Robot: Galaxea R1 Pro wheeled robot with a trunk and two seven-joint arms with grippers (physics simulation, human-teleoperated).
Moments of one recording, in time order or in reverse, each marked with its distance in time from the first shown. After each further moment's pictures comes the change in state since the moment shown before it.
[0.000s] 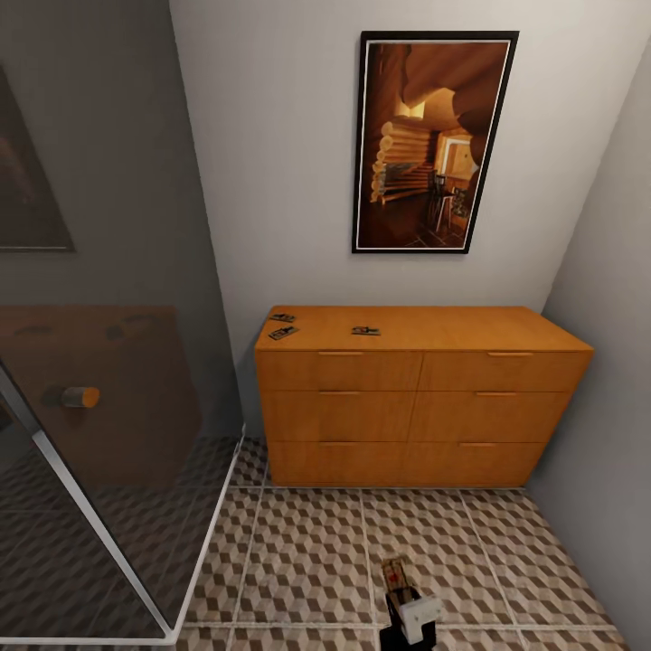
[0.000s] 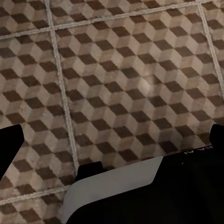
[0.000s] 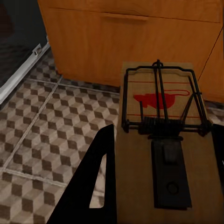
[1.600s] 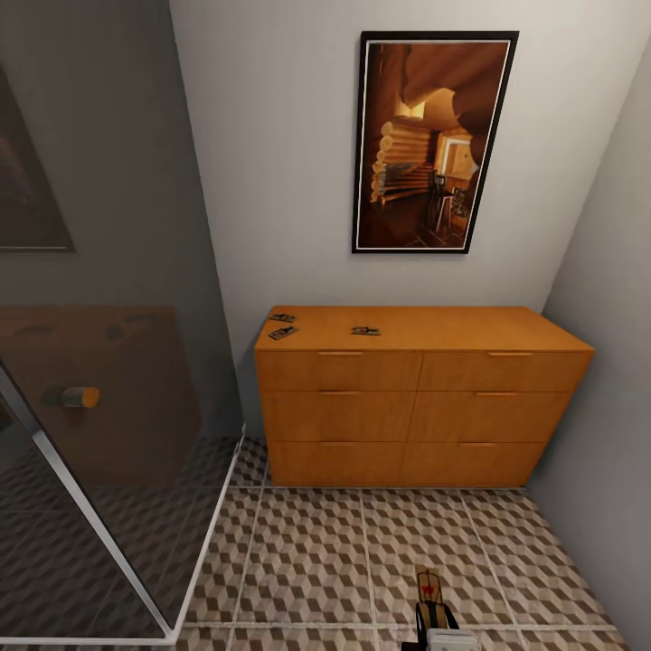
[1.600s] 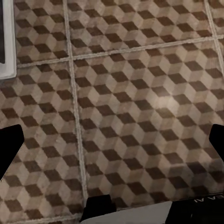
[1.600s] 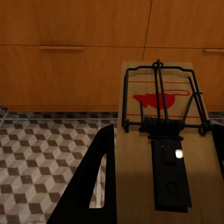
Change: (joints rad) left arm -0.001 -0.022 0.014 -0.227 0.000 0.181 0.093; right arm 0.075 0.010 -0.001 0.000 -0.002 -0.218 -0.282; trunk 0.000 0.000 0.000
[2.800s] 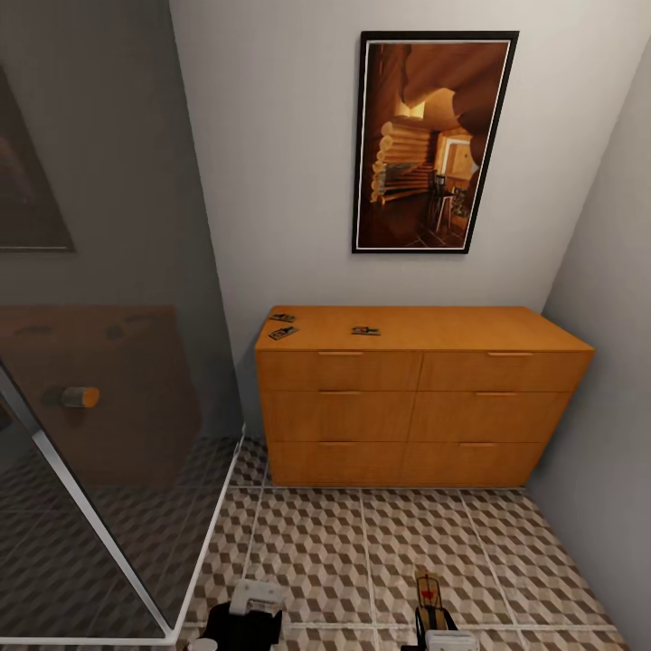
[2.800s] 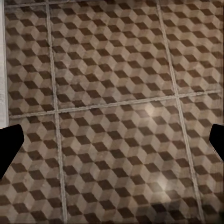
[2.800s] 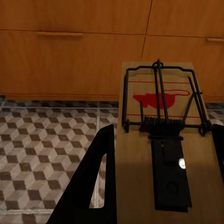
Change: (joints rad) left arm 0.000 -0.074 -0.006 -0.805 -0.004 0.805 0.014; right arm 0.000 0.001 0.000 0.000 0.000 0.054 0.000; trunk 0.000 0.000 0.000
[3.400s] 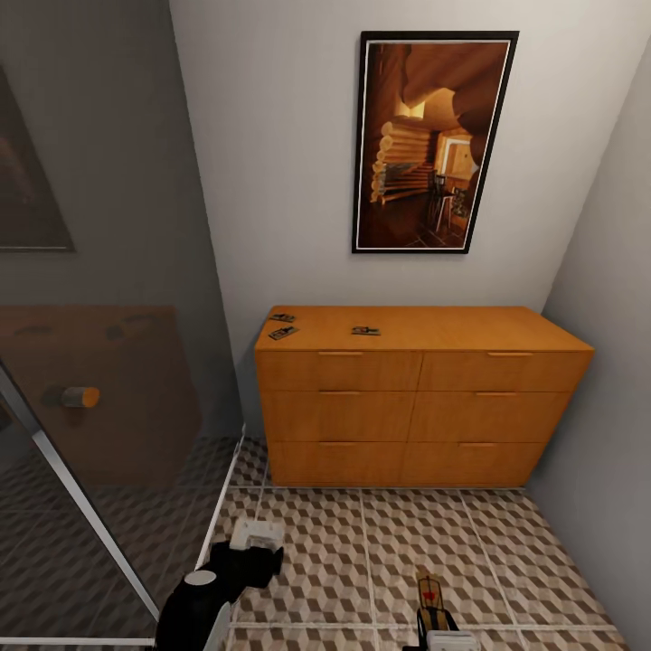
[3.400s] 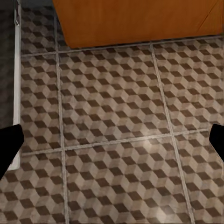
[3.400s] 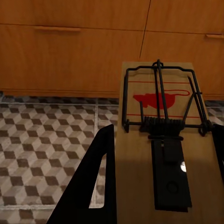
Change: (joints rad) left arm -0.069 -0.006 0.000 -0.266 -0.003 0.217 -0.002; right arm 0.000 -0.006 -0.001 -0.001 0.000 0.019 0.001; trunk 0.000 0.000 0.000
